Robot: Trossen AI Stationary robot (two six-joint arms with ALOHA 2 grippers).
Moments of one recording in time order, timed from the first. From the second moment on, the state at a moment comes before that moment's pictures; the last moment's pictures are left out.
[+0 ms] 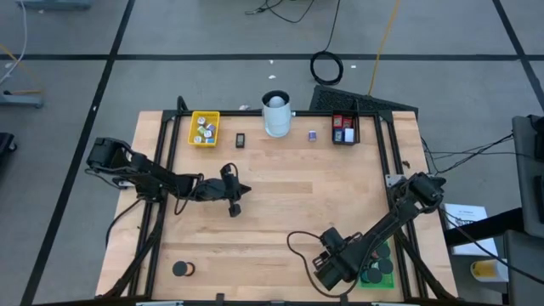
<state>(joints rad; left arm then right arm) -0.14 1.50 0.37 0.60 -0.33 -0.18 0.73 1.95 1.40 -1.14 0.10 1.77</state>
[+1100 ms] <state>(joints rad) -0.14 1.50 0.37 0.60 -0.34 -0.18 0.54 1.88 1.30 -1.05 0.15 1.41</state>
